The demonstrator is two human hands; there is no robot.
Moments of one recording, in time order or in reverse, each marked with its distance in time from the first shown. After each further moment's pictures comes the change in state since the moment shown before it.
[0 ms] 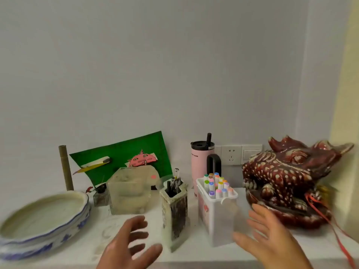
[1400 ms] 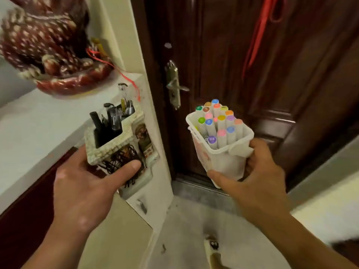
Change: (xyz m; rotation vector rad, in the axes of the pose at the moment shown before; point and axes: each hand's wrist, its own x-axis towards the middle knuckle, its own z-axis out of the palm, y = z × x) left_hand -0.089 0.030 0.132 -0.131 -0.689 0.481; right_hand -0.356 0.049 0.030 -0.476 1.151 0.286
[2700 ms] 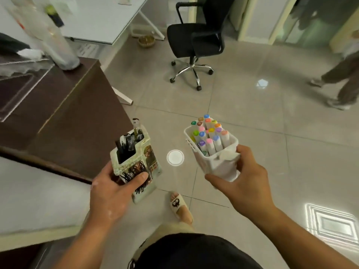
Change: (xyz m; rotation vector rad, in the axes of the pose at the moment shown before) left_hand -0.754 0.354 0.509 -0.246 -1.639 0.514; right_hand -0.656 0.239 -0.644 -0.389 1.202 0.997
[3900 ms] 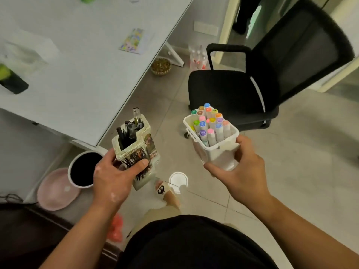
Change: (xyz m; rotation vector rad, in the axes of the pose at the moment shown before) left_hand 0.862 0.119 0.163 -0.146 0.118 -0.188; right_hand 0.902 -0.085 0.165 0.024 -0.084 -0.132
